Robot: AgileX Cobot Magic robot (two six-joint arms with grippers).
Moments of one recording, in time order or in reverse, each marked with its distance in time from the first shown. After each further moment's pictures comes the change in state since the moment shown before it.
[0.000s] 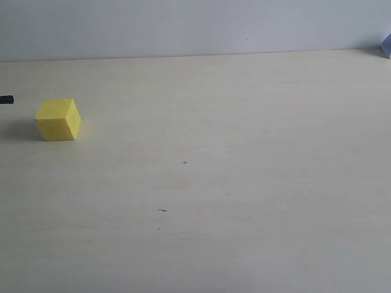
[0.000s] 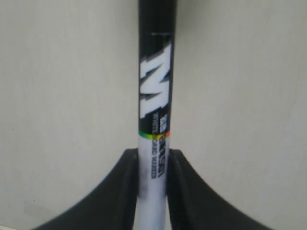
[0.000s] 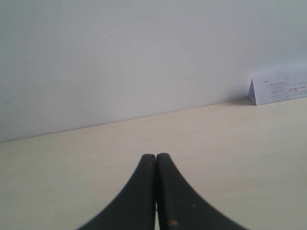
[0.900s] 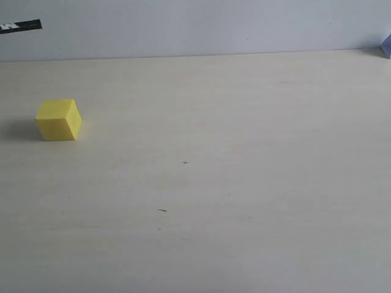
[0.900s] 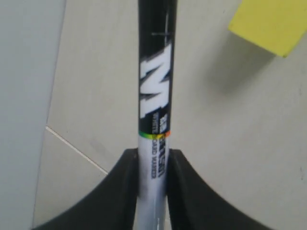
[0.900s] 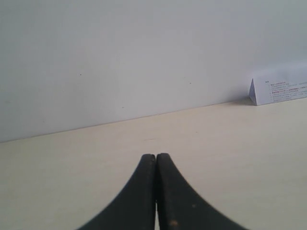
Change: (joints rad) left arm -0.322 -0.192 -0.116 0.243 0.144 -0.675; right arm 0.000 0.000 0.000 0.000 0.000 0.000
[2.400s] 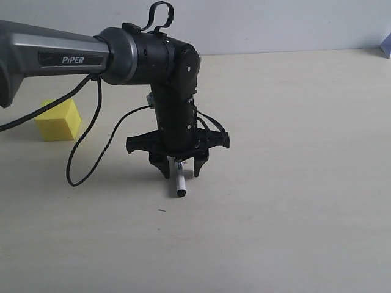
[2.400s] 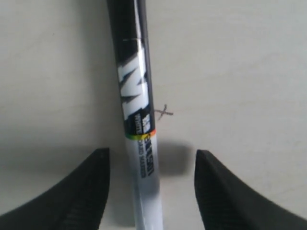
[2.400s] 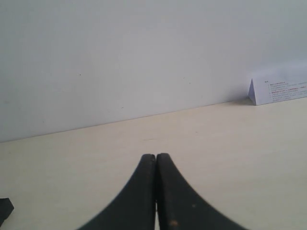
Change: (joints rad) left arm -0.613 0.358 0.125 -0.402 -0.142 -1.668; right arm 0.000 0.000 0.000 0.000 0.000 0.000
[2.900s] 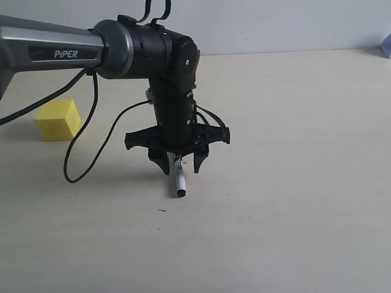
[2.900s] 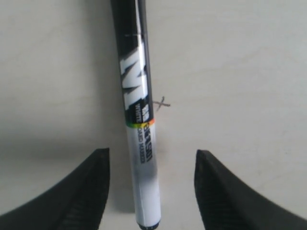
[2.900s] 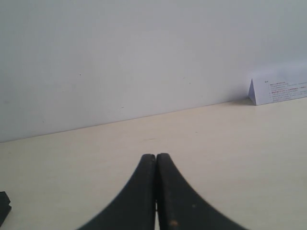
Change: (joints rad) left arm 0.000 -0.026 0.000 0.000 0.014 0.000; right arm 0.000 0.000 0.000 0.000 0.000 0.000
